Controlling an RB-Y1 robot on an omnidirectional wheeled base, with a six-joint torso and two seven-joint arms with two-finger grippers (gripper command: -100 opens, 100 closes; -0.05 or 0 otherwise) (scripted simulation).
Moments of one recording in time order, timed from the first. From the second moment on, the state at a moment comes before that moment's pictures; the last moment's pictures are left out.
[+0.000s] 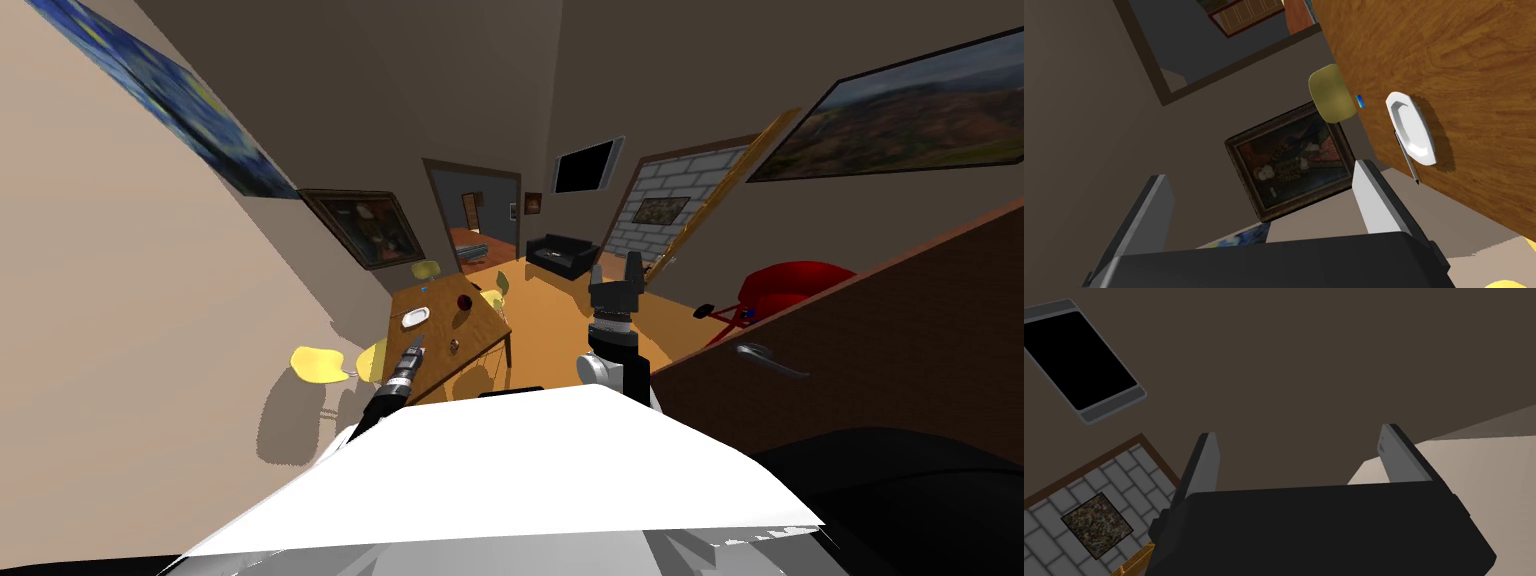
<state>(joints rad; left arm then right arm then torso) 0.54 0.39 0.04 -1.73 0.05 -0.29 -0.02 0.47 0.03 0.04 -2.39 -0.11 -0.48 0.10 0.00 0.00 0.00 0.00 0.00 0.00</state>
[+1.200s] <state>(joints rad) 0.49 0.52 -0.01 -1.45 0.00 -0.11 -0.08 0.47 0.03 0.04 -2.39 -0.11 -0.48 0.10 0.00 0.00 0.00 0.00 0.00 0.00</state>
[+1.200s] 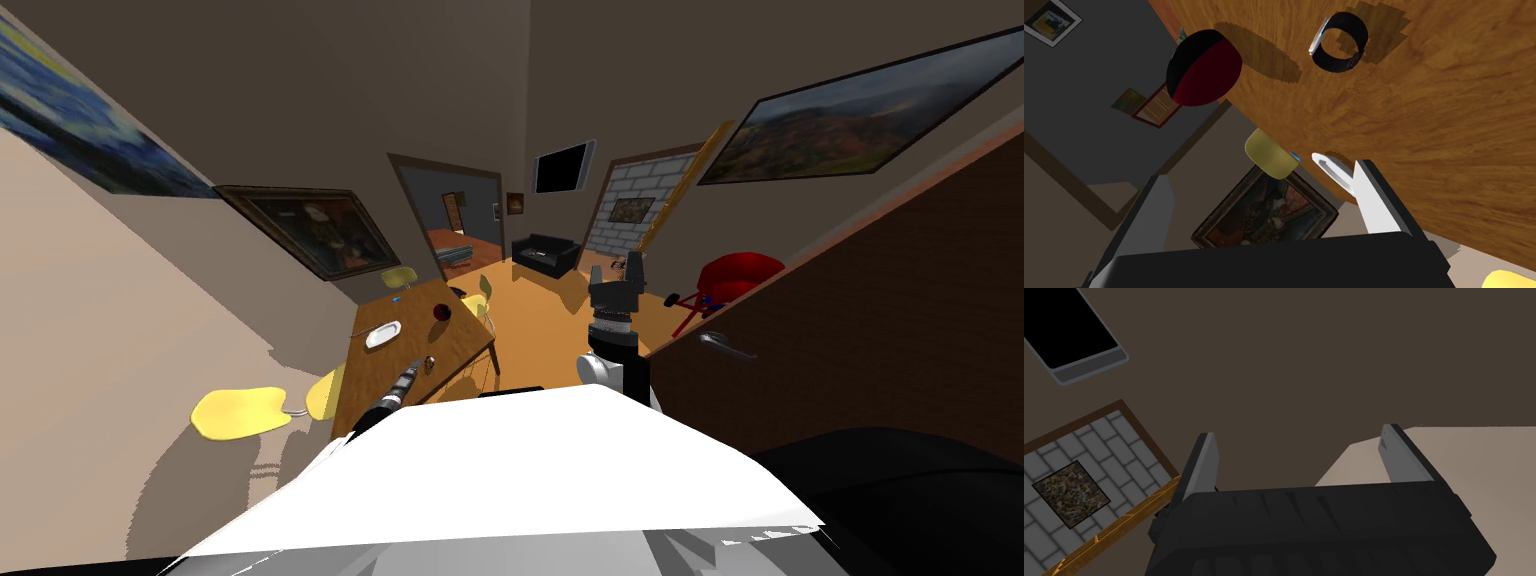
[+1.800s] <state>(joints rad) 0.43 0.60 -0.06 -1.31 -0.02 -0.01 -0.09 0.47 0.03 0.04 -2.39 -0.11 -0.48 0.10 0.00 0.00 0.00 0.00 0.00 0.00</state>
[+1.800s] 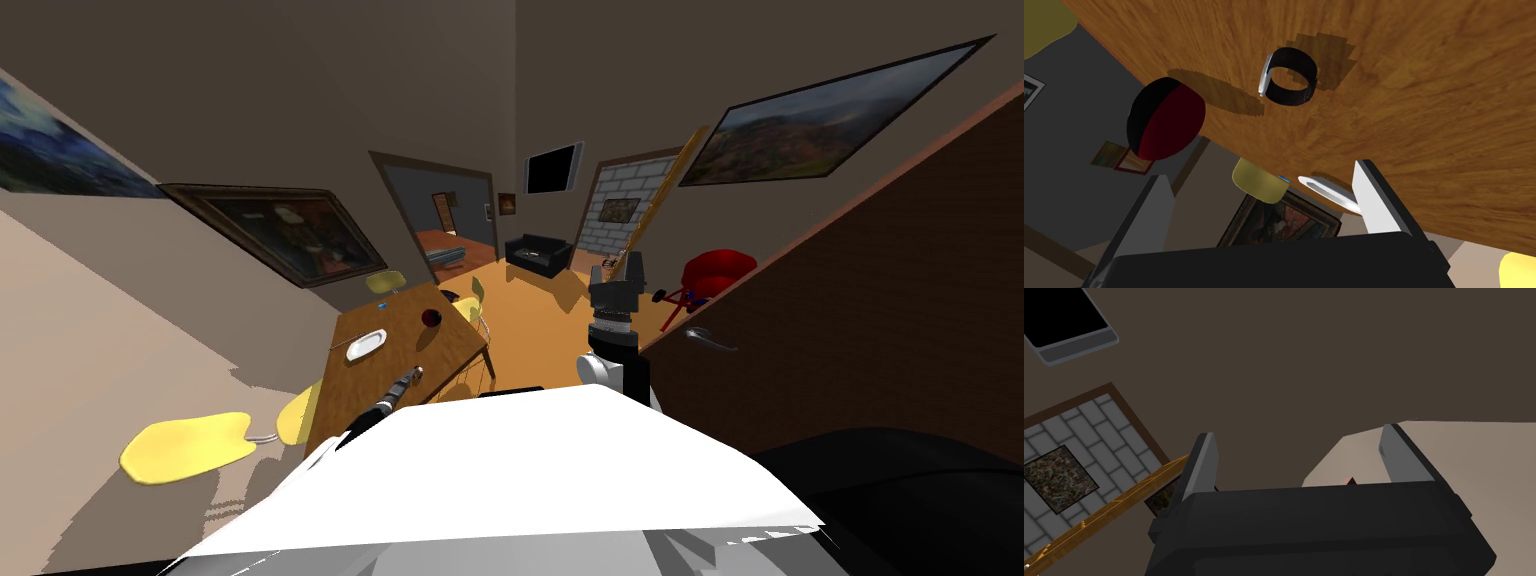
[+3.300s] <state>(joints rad) 0.30 0.71 -0.17 -1.02 -0.09 0.12 -0.11 0.47 0.03 0.04 -2.39 -0.11 -0.48 0.10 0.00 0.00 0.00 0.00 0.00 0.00</state>
